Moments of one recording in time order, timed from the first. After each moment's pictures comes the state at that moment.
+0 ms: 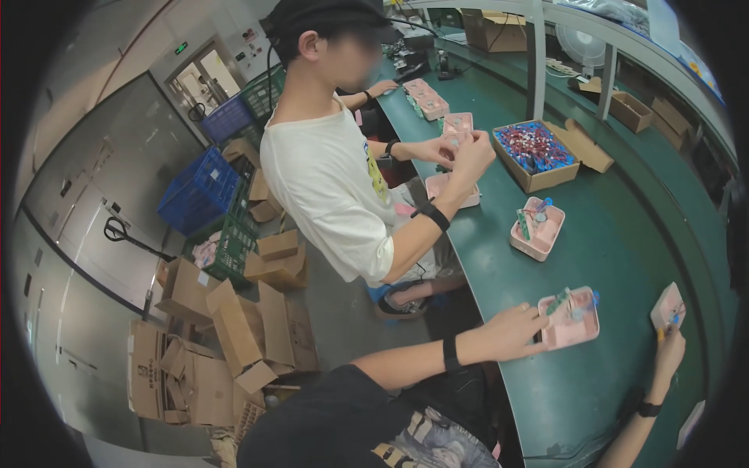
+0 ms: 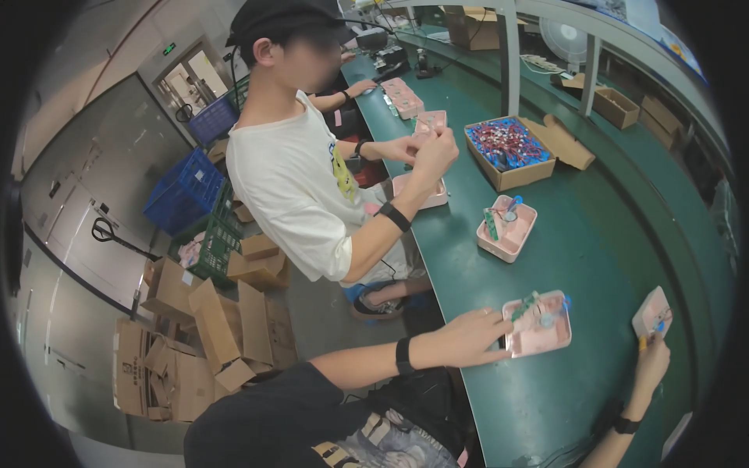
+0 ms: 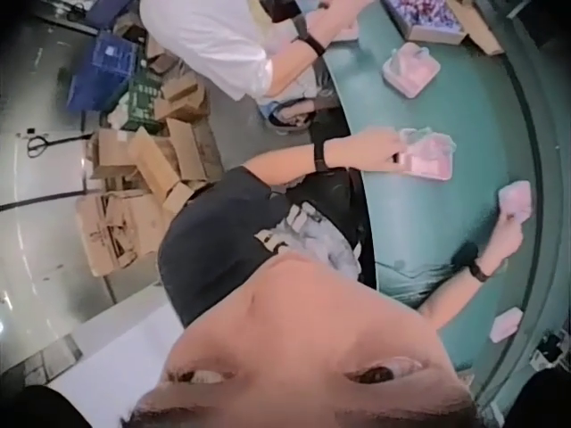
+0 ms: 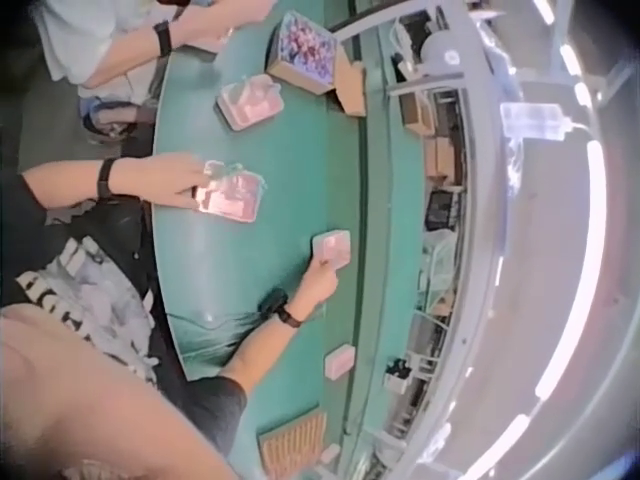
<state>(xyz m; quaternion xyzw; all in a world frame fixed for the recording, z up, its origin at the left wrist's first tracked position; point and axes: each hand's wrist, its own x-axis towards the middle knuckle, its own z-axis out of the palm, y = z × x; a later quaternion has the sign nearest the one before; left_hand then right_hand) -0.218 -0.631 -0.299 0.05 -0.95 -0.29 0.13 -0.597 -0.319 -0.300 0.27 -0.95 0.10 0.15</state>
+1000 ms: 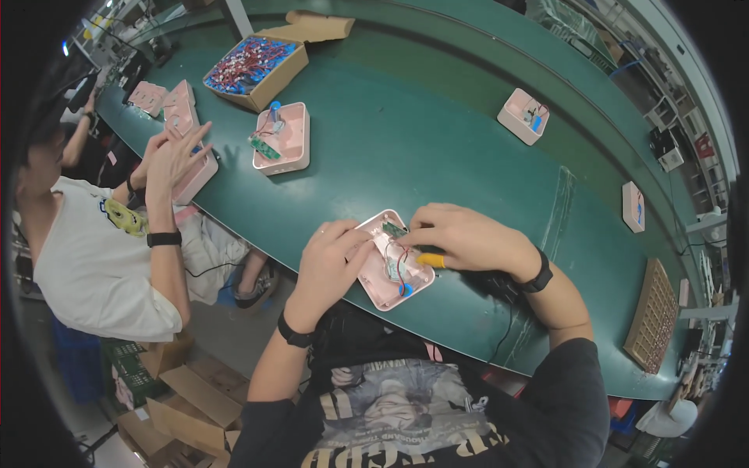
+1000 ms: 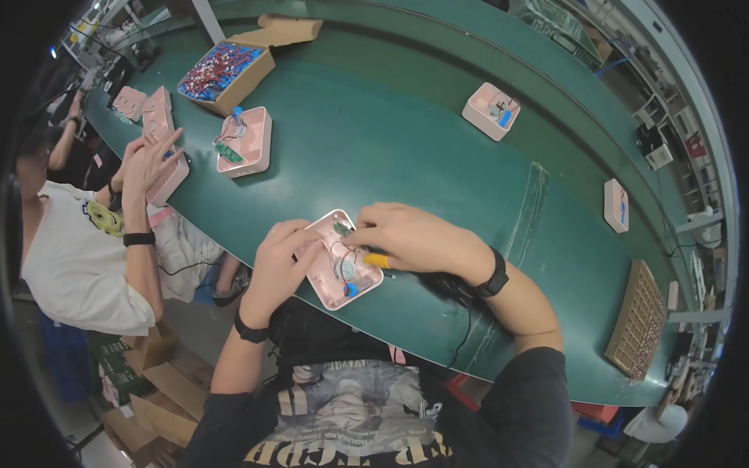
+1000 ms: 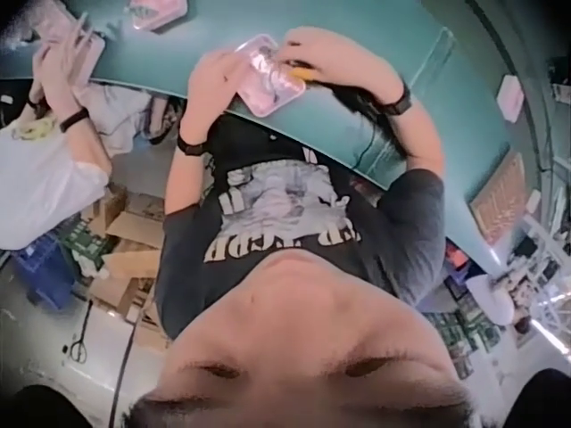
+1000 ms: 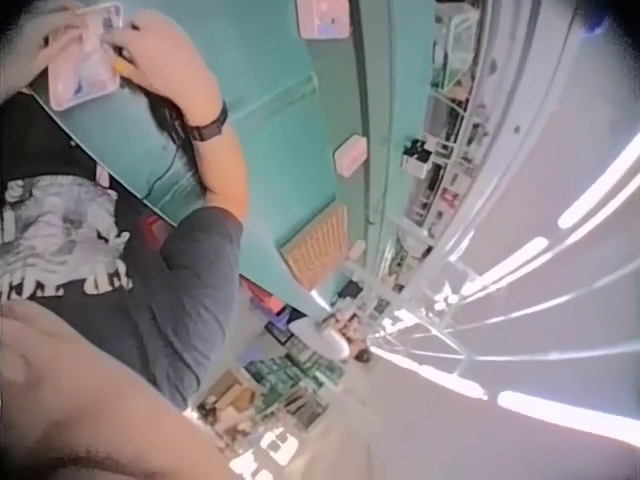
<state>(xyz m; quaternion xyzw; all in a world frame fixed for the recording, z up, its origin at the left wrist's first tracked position) -0.241 -0.637 -0.294 0.05 -0.91 -0.37 0.18 -0.423 -0.427 -0.228 0.64 -0.68 0.23 -0.26</state>
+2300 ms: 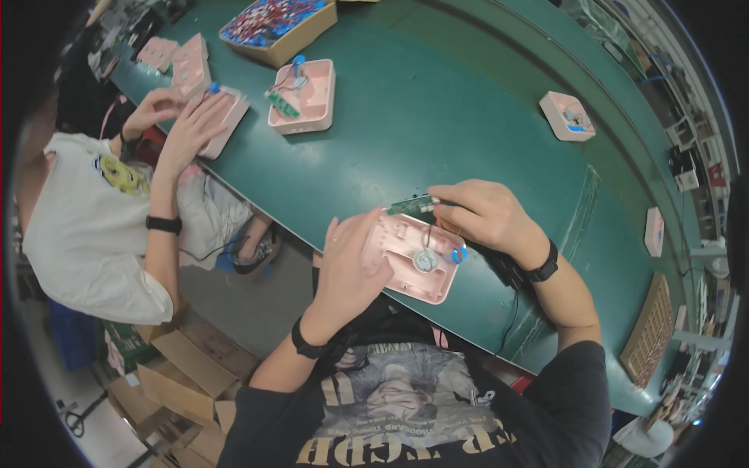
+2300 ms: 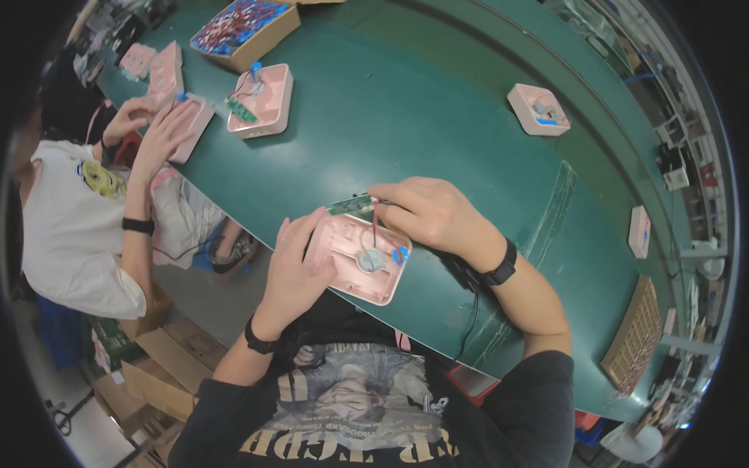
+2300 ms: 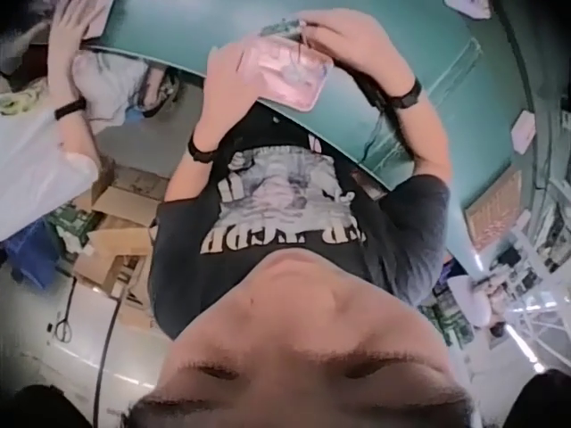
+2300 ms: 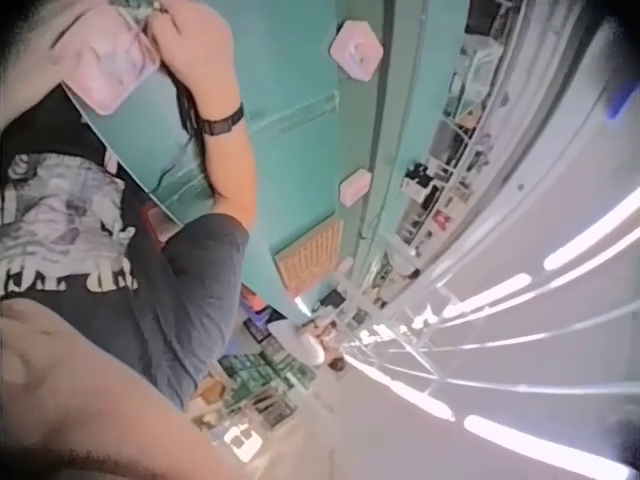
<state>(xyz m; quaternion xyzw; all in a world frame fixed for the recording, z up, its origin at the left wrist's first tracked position) -0.202 -0.607 -0.311 0.15 -0.87 -0.44 0.16 -0.437 -0.442 -0.270 0.75 -0.60 0.27 0.11</state>
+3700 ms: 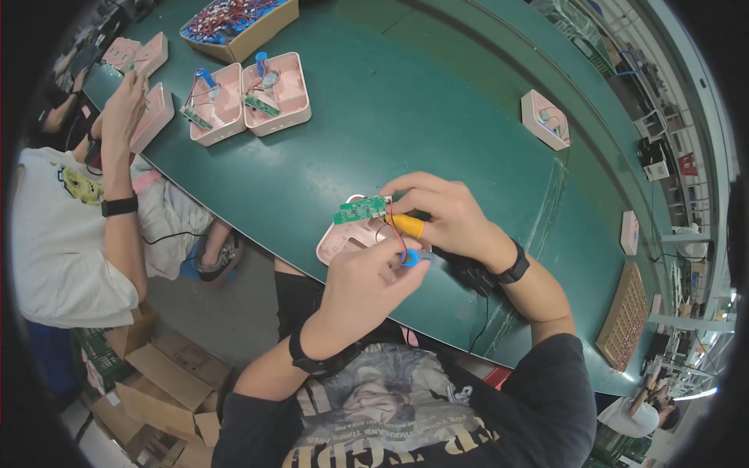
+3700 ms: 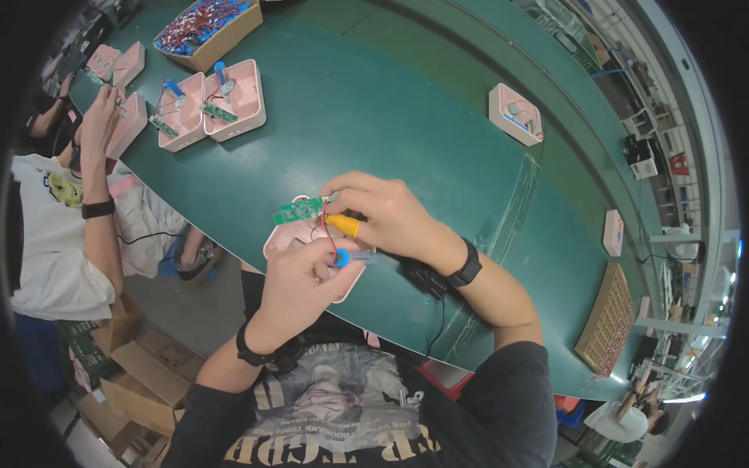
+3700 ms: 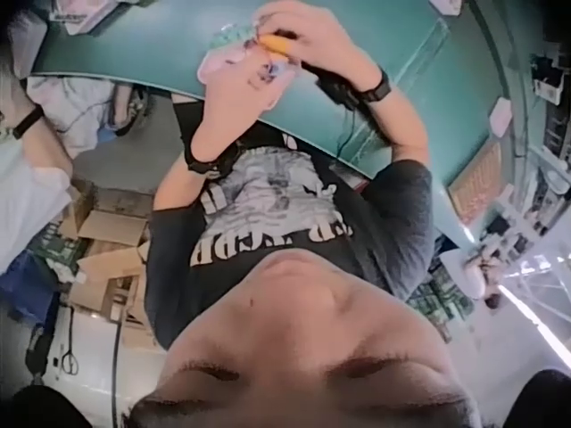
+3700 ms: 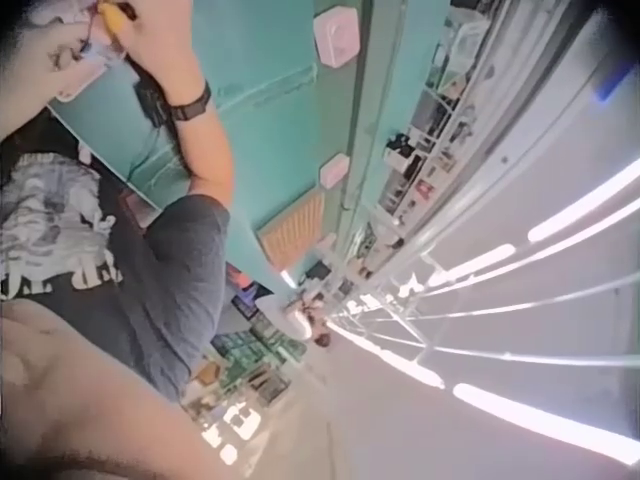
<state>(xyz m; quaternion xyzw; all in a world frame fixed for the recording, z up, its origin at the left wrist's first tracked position) -0.238 -0.576 -0.262 0.14 -0.78 -0.60 0.12 -0.417 -0.460 -0.272 0.60 -0.69 0.39 -0.11</state>
